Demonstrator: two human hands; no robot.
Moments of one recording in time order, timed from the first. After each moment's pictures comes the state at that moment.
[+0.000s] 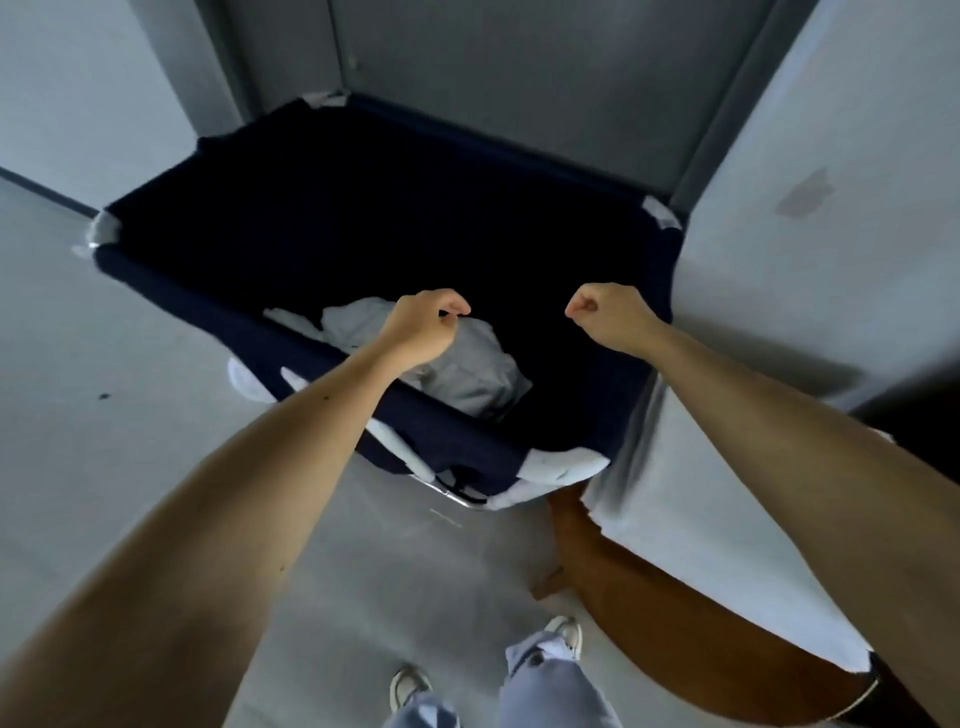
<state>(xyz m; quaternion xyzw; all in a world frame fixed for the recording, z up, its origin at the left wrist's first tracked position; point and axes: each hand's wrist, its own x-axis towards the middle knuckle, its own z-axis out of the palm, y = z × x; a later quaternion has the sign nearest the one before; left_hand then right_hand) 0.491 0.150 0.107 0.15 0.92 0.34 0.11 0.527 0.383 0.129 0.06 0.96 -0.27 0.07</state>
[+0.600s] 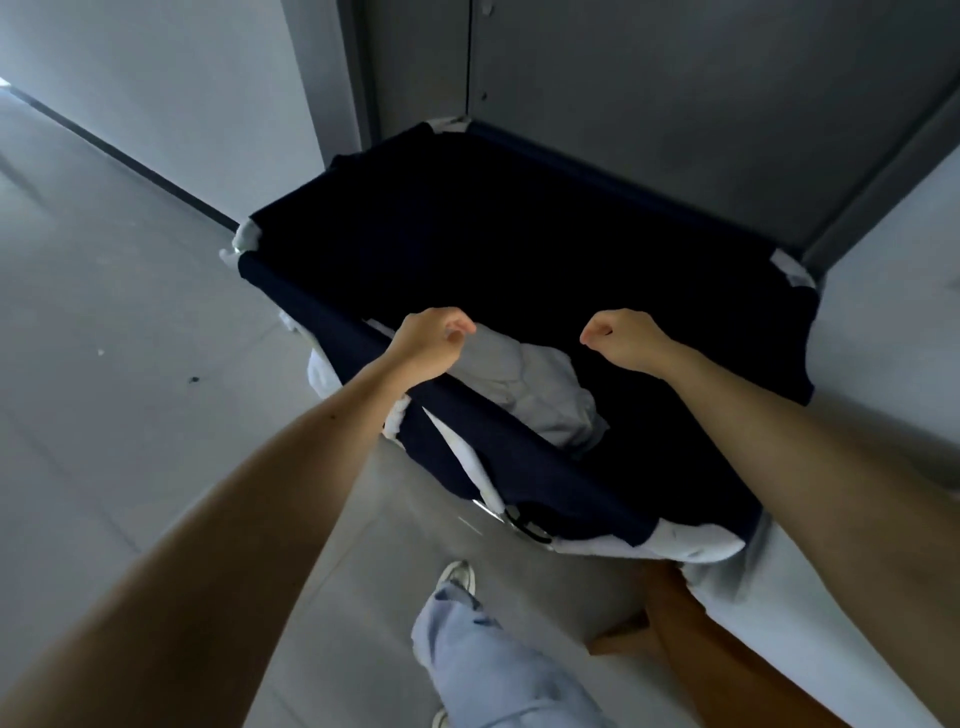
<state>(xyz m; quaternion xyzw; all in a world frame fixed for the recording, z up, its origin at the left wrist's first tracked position) 0.466 -0.008 0.103 0.06 0.92 0.37 0.10 0.456 0.242 0.116 0.01 0.96 -0.25 0.15</state>
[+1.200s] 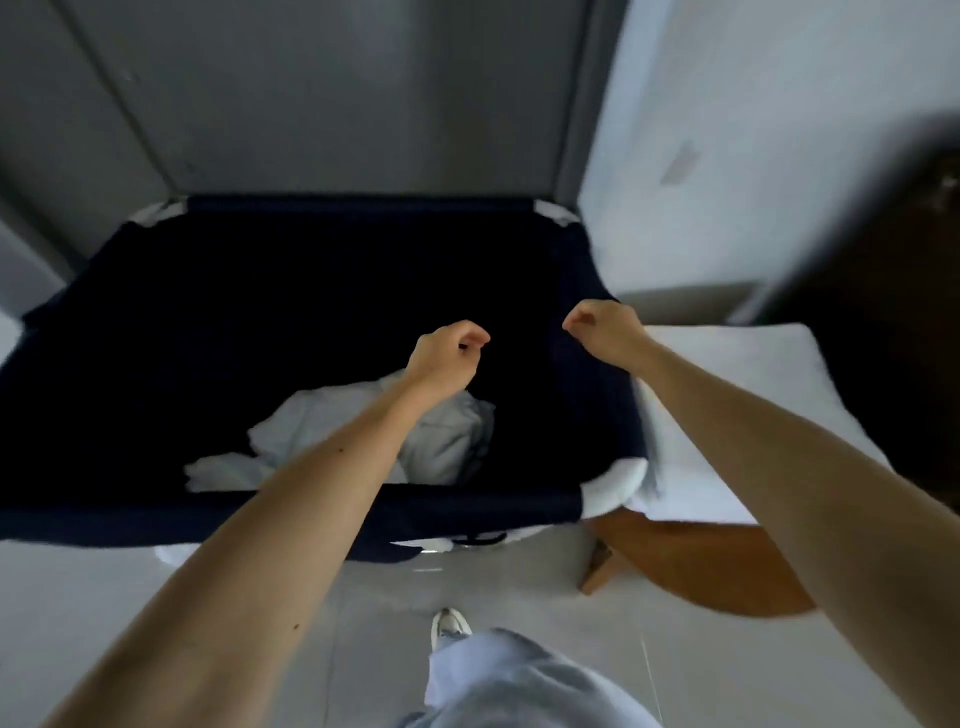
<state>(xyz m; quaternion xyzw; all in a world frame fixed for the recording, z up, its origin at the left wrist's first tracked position) 0.396 0.133 0.121 0.30 0.85 0.37 0.21 0.487 0.327 0.131 0.30 0.90 -0.31 -0.01</state>
